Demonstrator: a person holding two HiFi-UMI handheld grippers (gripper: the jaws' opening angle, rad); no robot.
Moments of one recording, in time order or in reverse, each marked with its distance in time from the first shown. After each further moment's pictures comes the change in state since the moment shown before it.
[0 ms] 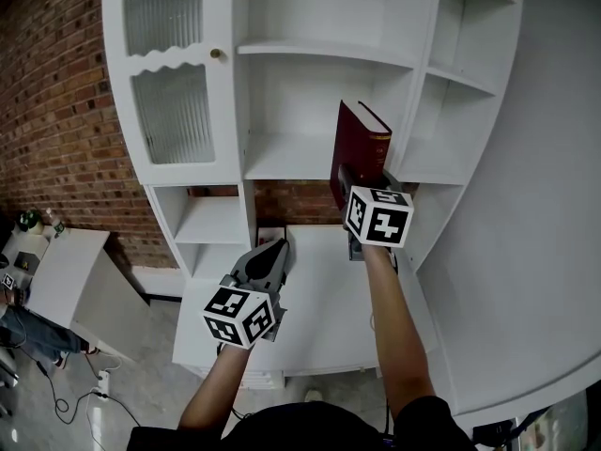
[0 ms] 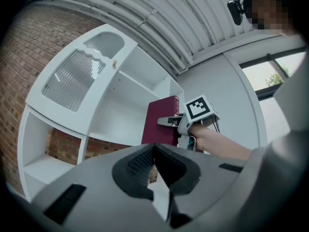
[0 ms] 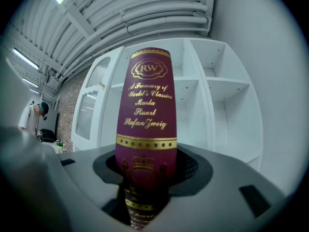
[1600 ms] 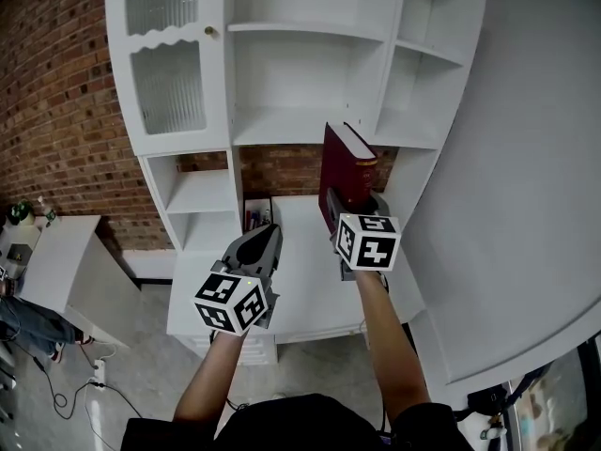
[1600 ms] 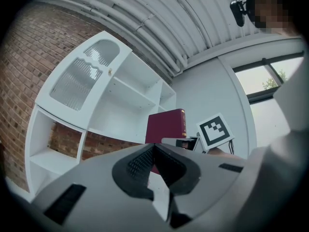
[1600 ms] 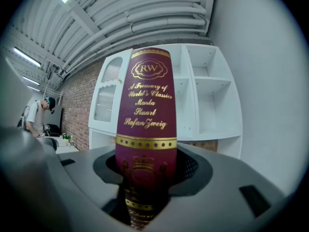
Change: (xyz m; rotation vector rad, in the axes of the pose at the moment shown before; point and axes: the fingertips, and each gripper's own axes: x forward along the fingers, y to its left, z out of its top) left arm -0.067 -0.056 -0.008 -0.018 -0.001 -0.038; right arm -0.128 0.026 -0.075 -0.007 0.072 -0.008
